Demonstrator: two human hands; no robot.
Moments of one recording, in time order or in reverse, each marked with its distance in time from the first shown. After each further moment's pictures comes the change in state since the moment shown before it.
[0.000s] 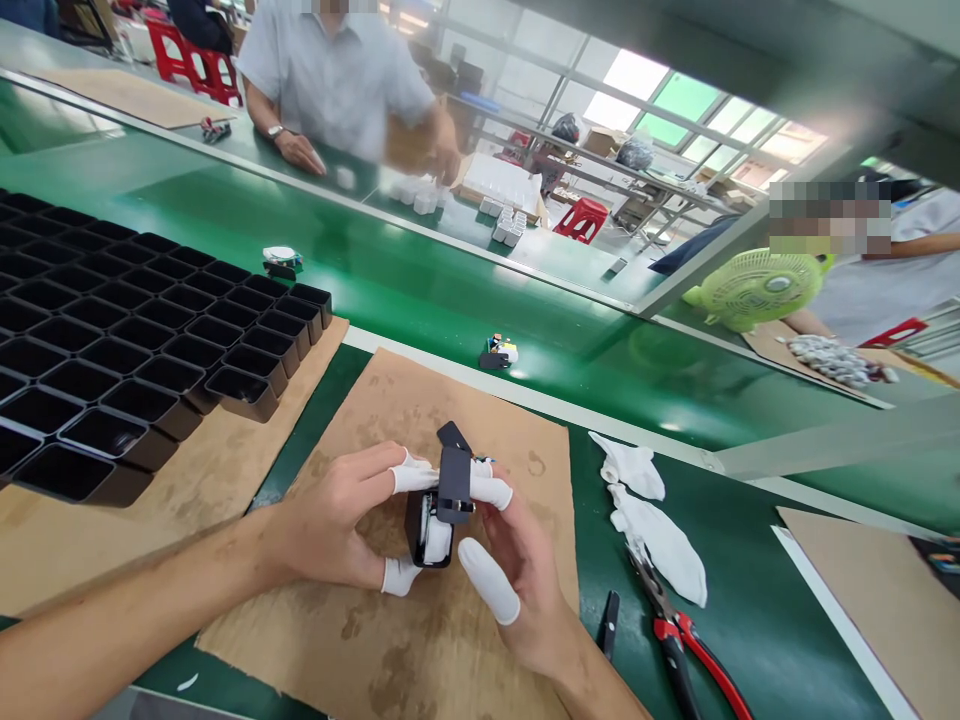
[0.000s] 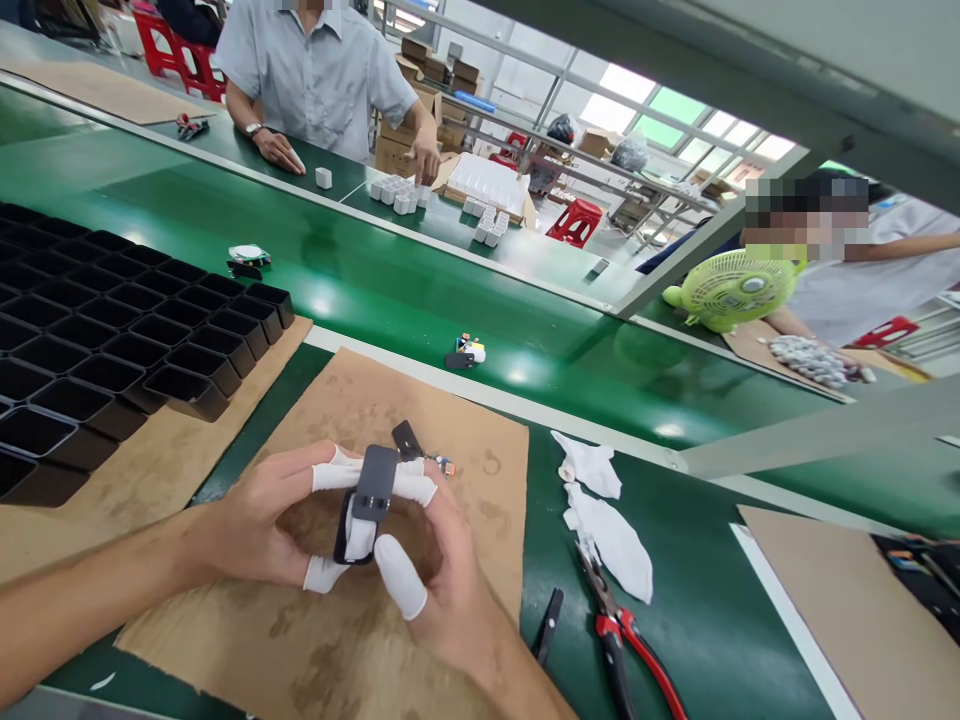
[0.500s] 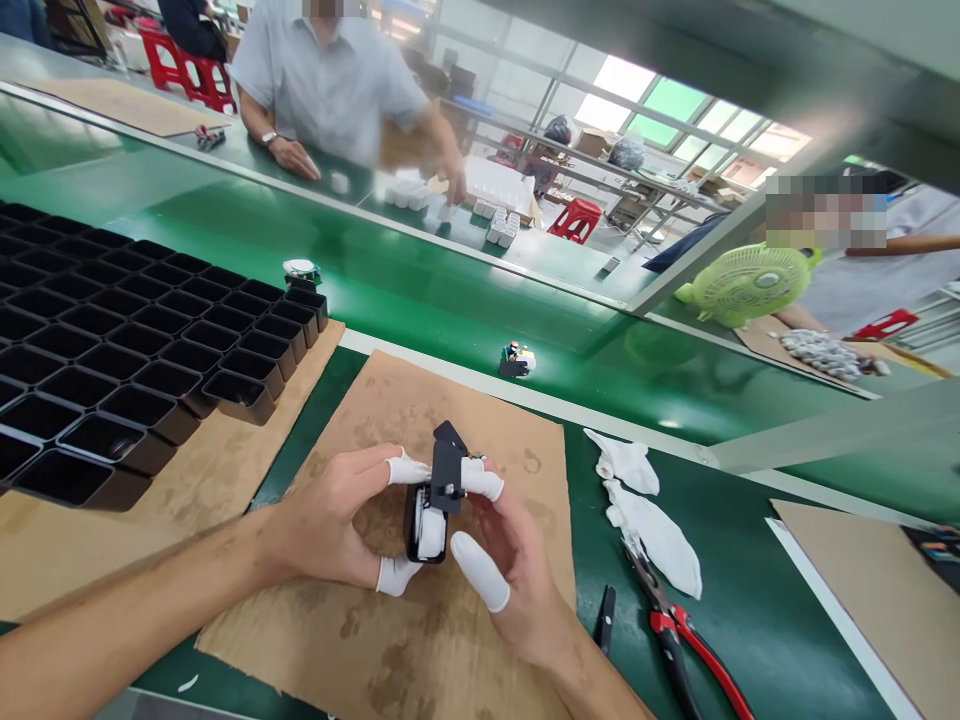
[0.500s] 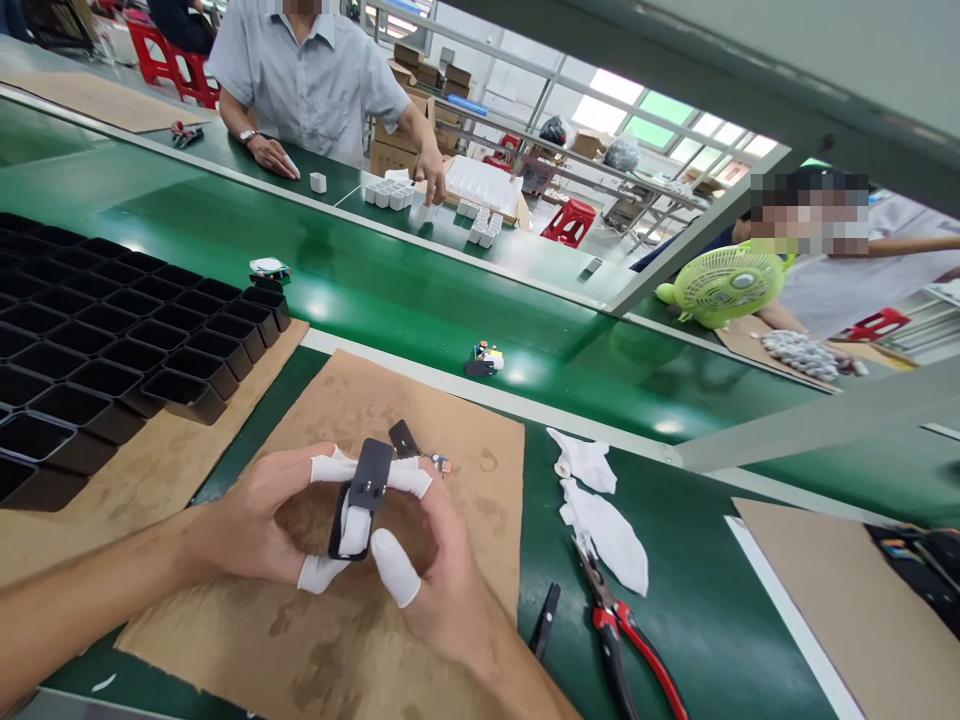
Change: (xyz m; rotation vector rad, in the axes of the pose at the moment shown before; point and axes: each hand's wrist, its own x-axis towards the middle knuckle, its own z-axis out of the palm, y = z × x) left_hand 0.000 -0.001 0.001 -0.032 0.014 -0.039; right_hand 0.001 -0.002 0.002 -0.012 0.042 0.025
